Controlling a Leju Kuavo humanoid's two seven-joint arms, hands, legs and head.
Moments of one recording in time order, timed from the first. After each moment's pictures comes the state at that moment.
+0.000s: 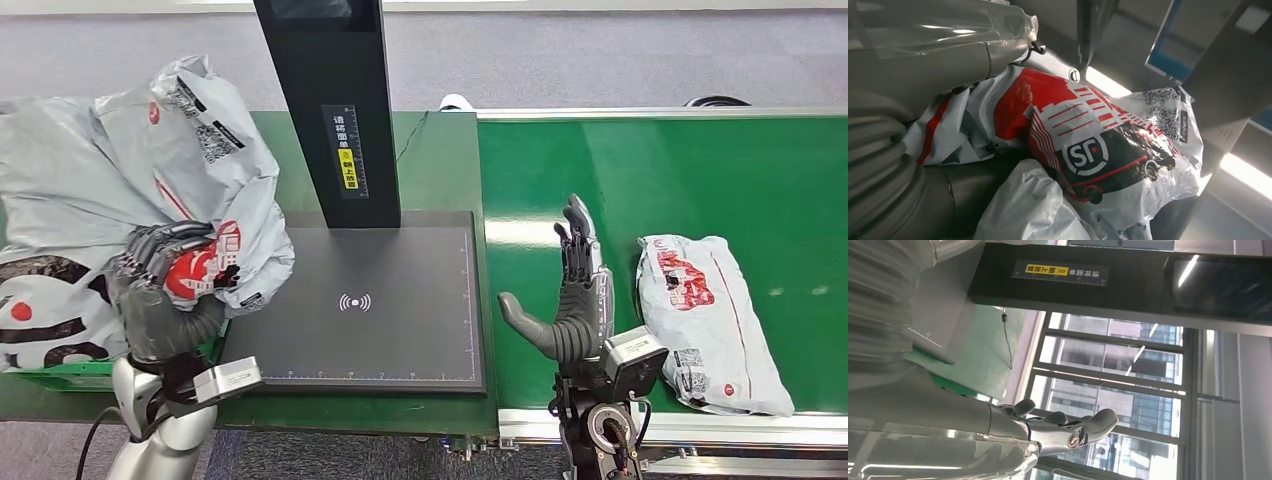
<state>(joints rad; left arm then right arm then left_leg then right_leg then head) -0.15 0.01 -0.17 -1.69 -0.88 0.68 -0.55 -0.12 0.18 0.13 -1.50 0.16 0.07 -0.58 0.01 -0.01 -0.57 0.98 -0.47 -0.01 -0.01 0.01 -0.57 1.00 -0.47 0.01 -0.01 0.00</state>
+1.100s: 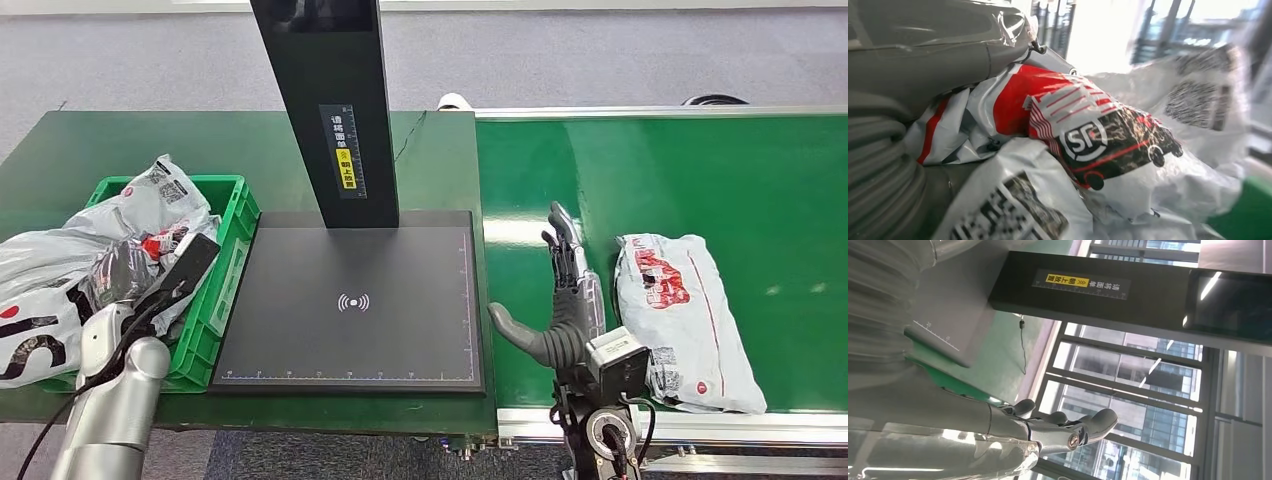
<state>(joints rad) -0.42 0.09 0.21 -1.10 -1.24 0.22 0.15 -0.10 0.18 0.12 -1.52 0.23 0.12 -0.54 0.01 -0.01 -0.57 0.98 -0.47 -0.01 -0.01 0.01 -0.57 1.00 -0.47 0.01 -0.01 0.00</state>
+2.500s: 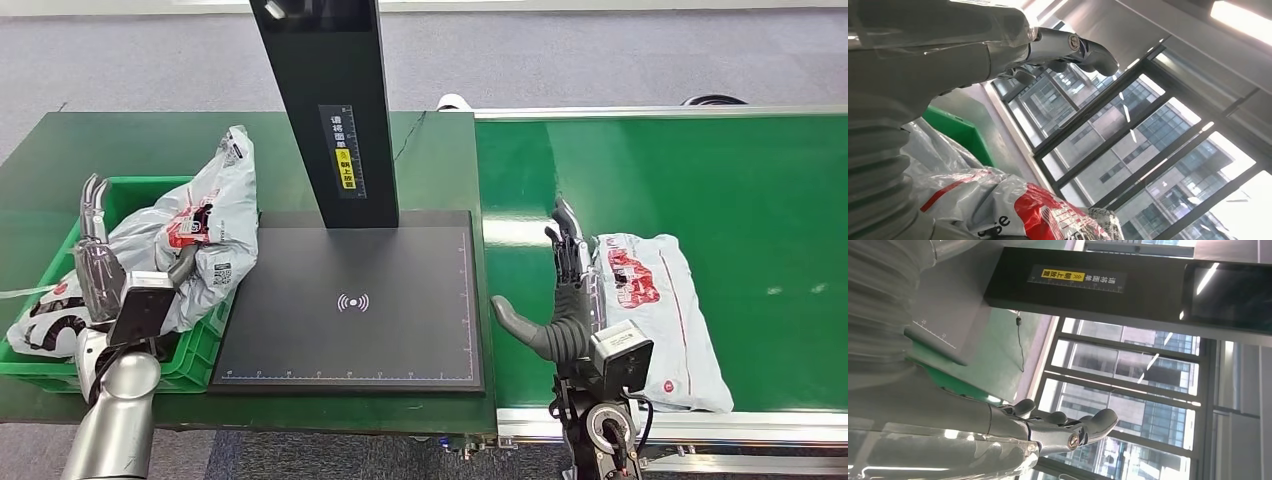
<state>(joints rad) -0.29 0.05 0.16 -1.35 -0.64 0.39 -0.51 -0.12 0.18 0.12 -1.50 0.21 0.10 -0.54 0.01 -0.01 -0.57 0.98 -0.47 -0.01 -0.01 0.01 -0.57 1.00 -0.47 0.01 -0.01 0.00</state>
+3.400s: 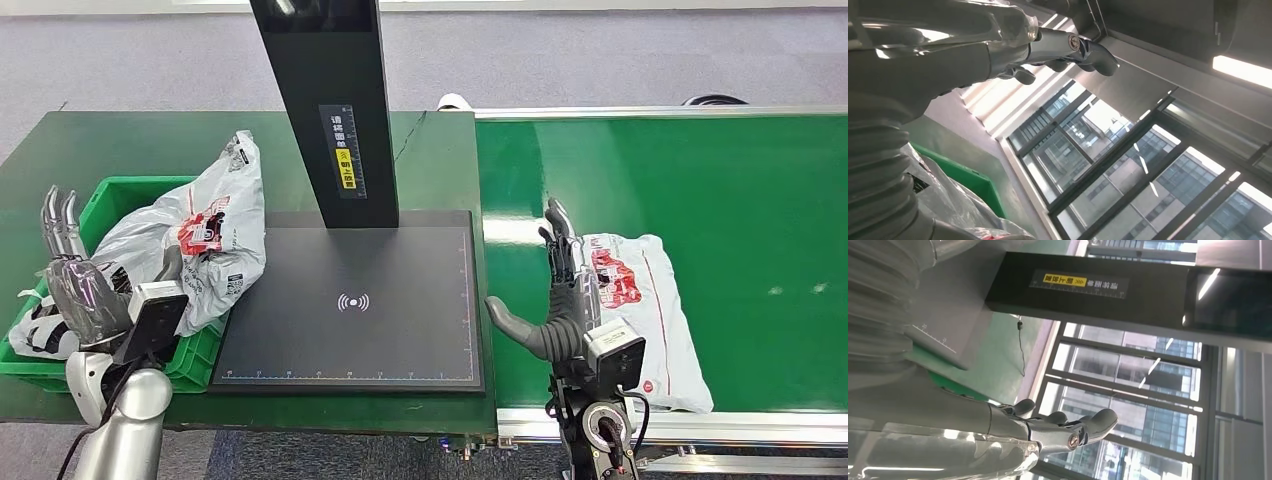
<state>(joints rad) -0.22 0.00 0.14 -1.47 -0.83 0.62 -0.38 -0.13 0.18 0.13 -1.49 0.21 0.10 -0.53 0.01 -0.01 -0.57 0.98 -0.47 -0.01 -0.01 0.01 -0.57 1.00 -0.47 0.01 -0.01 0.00</state>
